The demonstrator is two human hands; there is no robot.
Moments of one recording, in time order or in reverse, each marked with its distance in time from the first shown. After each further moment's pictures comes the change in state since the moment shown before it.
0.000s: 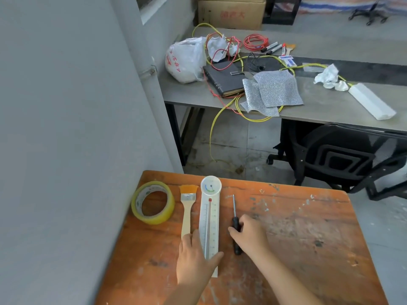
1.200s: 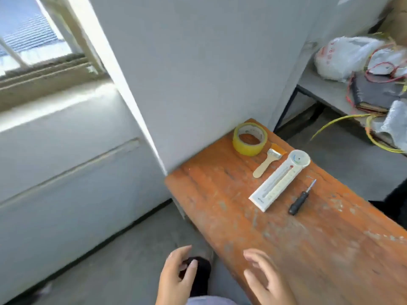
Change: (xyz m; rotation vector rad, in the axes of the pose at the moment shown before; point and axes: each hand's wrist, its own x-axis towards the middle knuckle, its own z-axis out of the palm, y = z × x) left_hand -0.241 -0.084 0.101 -0.968 0.714 -0.379; right_hand -0.160 0.094 0.036 0.127 -0.508 -0.819
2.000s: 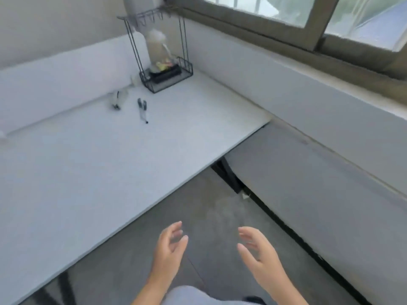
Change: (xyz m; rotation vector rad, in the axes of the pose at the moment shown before) left_hand -0.367 -0.262 -0.377 -0.561 1.396 -0.352; right_hand -0.228 -0.250 0.485 -0.071 -1.348 -0.584
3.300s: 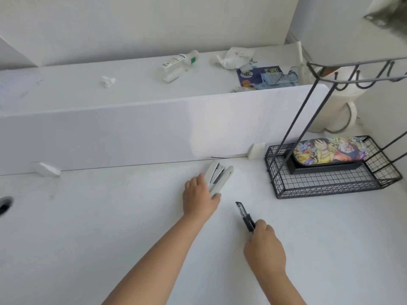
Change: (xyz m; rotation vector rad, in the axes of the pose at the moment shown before) left_hand 0.600 0.103 -0.175 0.746 0.429 -0.294; right_hand 0.594 -0.139 0.268 -0.941 -0.452 0.043
